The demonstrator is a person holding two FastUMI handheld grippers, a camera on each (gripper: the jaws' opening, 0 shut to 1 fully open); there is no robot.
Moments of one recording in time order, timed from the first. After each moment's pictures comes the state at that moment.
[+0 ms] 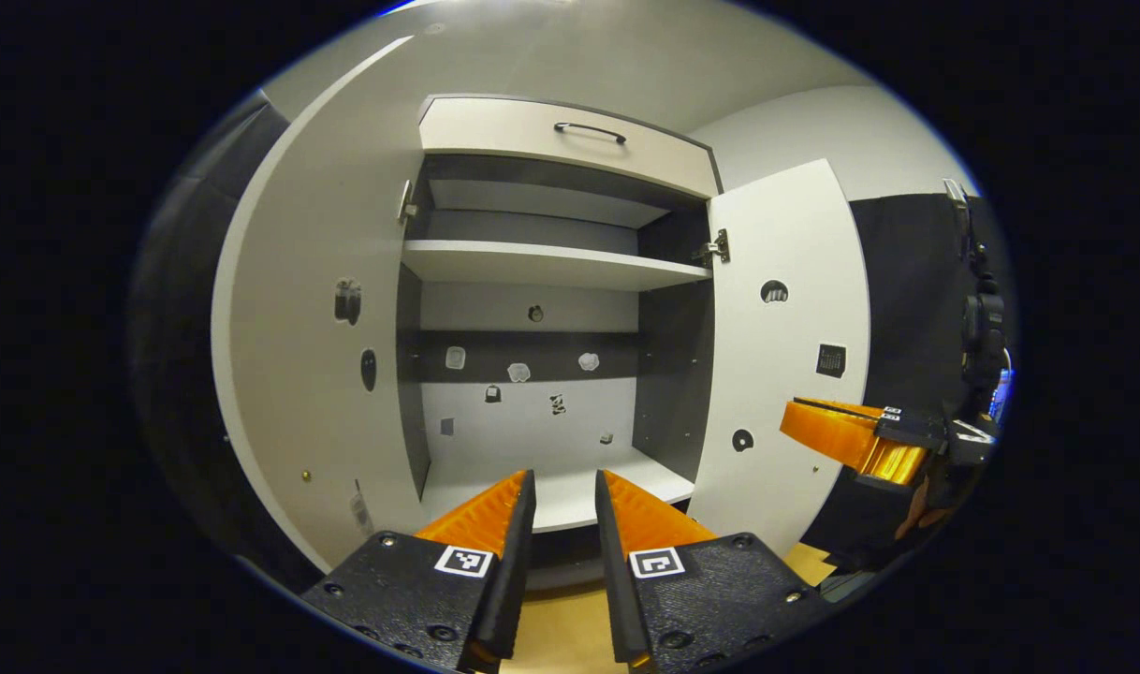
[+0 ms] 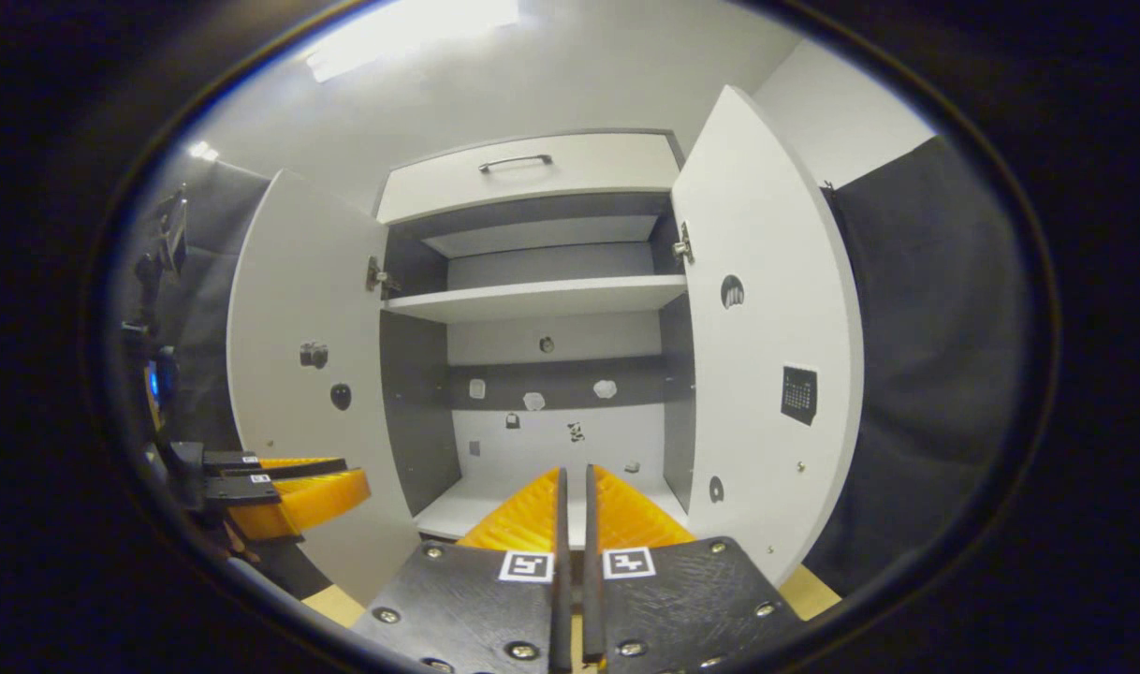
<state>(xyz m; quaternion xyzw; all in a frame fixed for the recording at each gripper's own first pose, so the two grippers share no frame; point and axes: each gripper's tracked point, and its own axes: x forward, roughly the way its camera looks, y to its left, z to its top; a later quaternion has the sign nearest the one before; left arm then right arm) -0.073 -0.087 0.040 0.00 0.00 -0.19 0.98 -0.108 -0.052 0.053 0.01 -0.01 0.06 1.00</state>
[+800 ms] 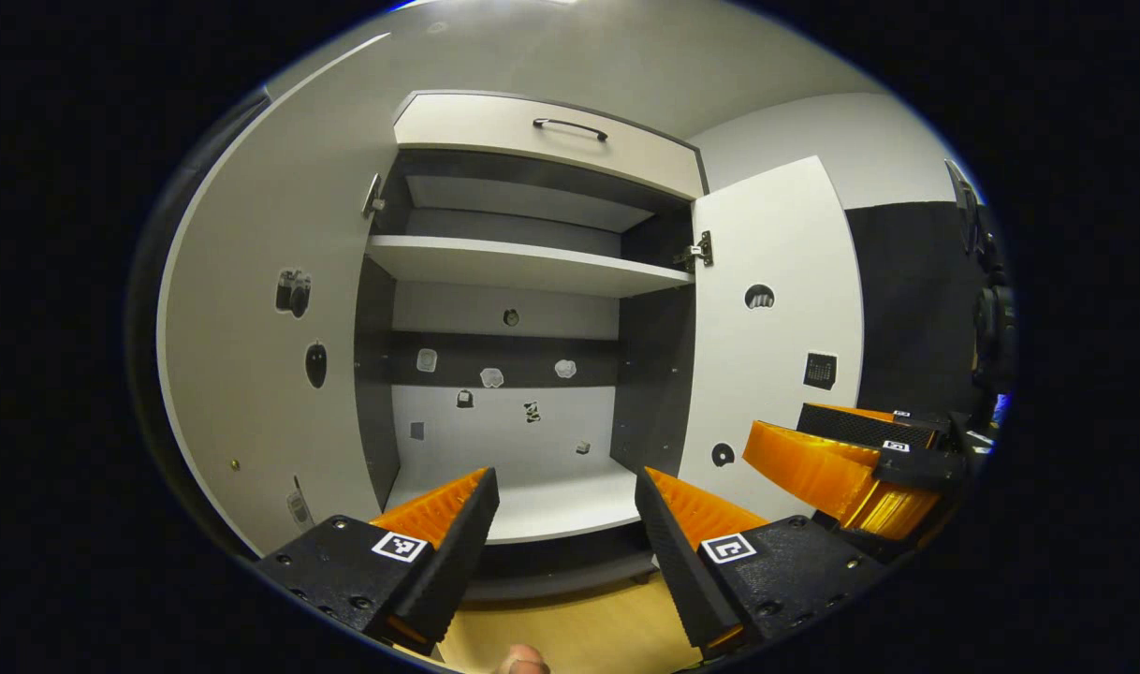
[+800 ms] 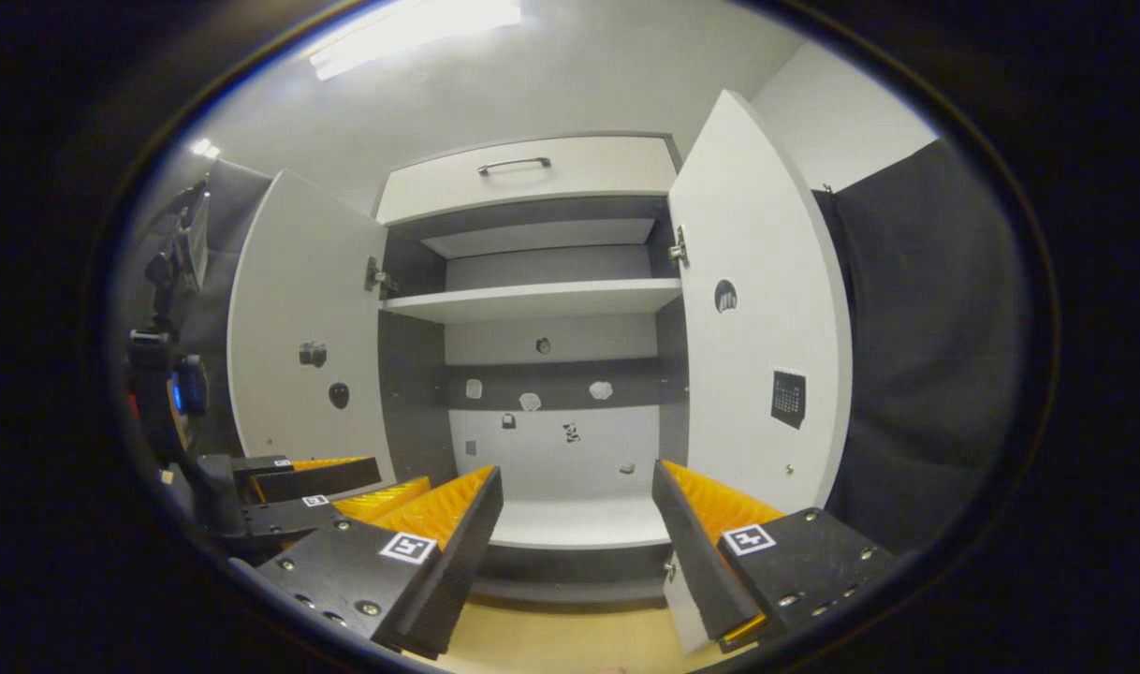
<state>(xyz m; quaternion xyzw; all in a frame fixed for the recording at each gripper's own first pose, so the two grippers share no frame) -0.063 -0.122 0.040 -0.02 -0.01 -0.21 0.98 -0.115 -0.058 0.052 0.00 -0.01 0.05 1.00</state>
